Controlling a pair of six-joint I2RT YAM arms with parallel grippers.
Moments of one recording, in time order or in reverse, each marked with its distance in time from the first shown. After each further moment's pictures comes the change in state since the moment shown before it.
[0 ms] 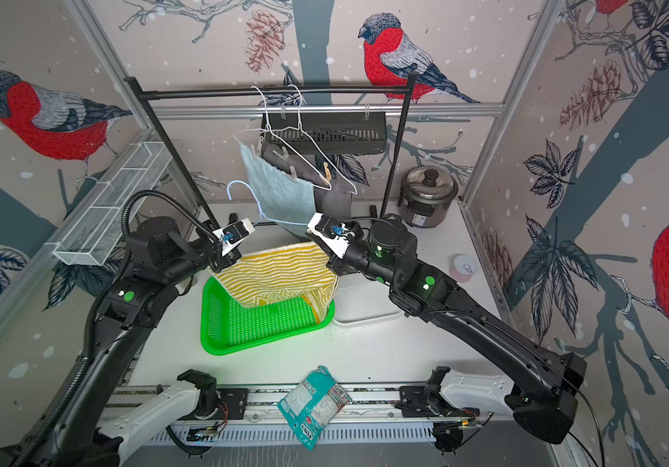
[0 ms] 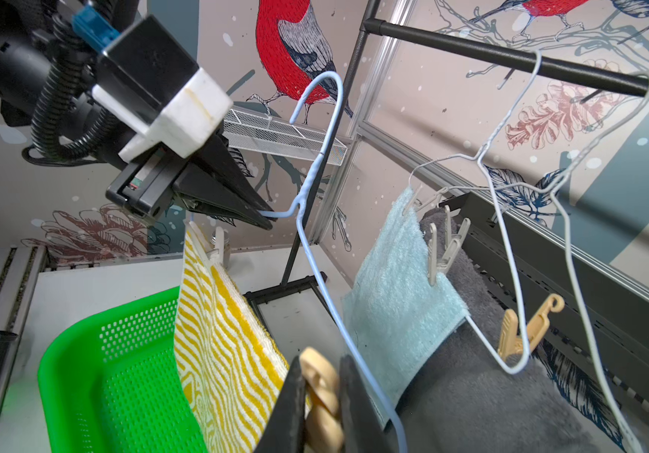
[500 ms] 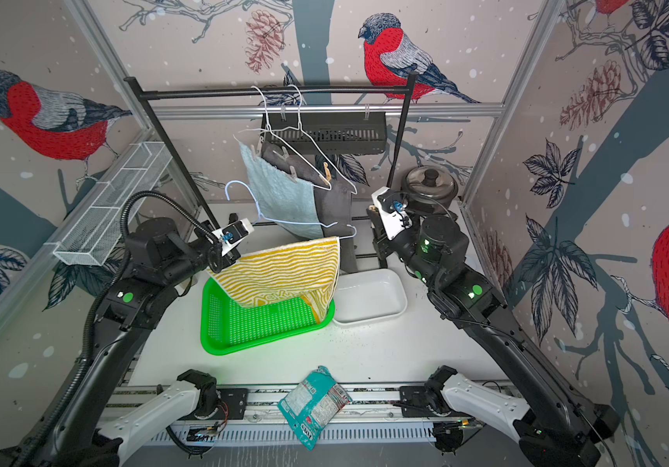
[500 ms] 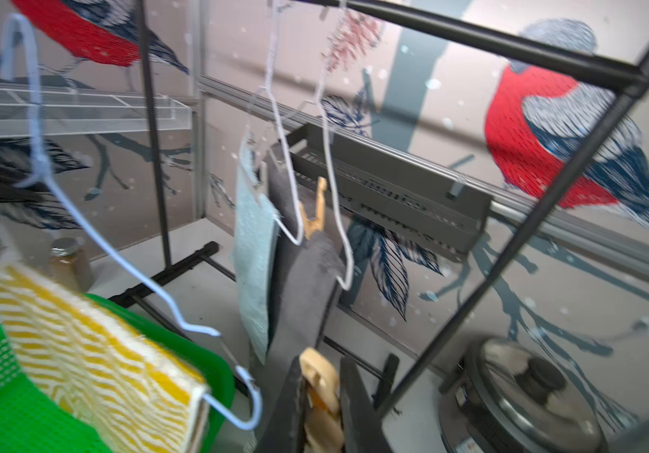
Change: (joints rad) left arm 0.000 -0.010 -0.003 -0.004 -0.025 0.000; right arm -0.304 -0.158 -0.024 -0.164 0.186 0.147
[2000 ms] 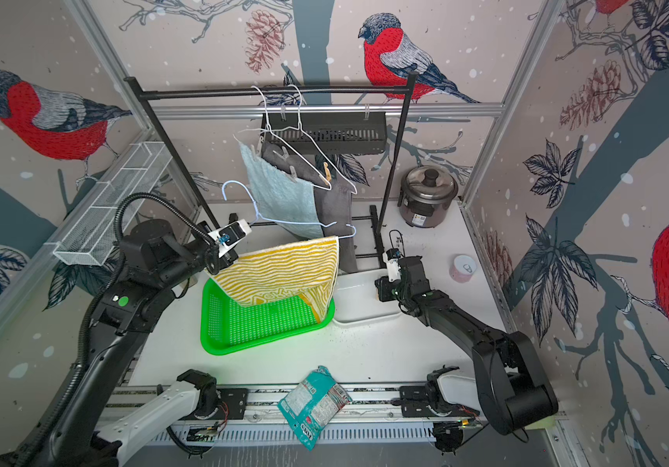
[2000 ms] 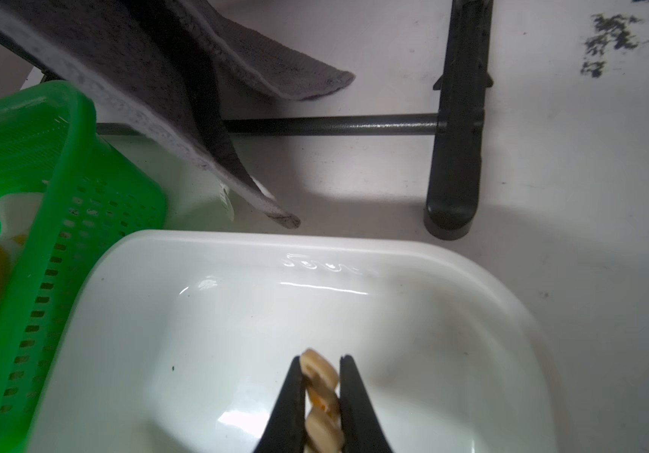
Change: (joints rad) left arm 0.000 -0.018 0.005 -0.003 0.002 0.003; right arm -0.284 0.311 -0.710 0.340 -0.346 0.422
